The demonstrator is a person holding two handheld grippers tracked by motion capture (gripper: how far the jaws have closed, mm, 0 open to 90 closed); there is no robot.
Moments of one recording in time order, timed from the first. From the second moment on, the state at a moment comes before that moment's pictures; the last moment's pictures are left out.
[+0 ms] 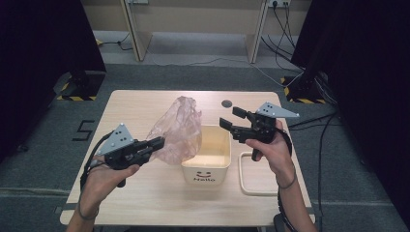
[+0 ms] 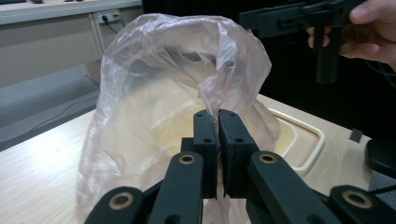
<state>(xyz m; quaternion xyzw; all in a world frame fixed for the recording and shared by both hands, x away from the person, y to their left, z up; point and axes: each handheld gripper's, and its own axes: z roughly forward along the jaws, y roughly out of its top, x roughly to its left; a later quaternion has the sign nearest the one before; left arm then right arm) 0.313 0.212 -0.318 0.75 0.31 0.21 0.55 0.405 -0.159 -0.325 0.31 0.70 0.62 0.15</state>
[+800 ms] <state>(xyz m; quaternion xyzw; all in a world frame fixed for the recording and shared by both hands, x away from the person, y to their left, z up) 0.311 0.271 -0.309 0.71 0.36 0.25 0.55 0.411 -0.174 -0.339 0.35 0.71 0.58 0.17</state>
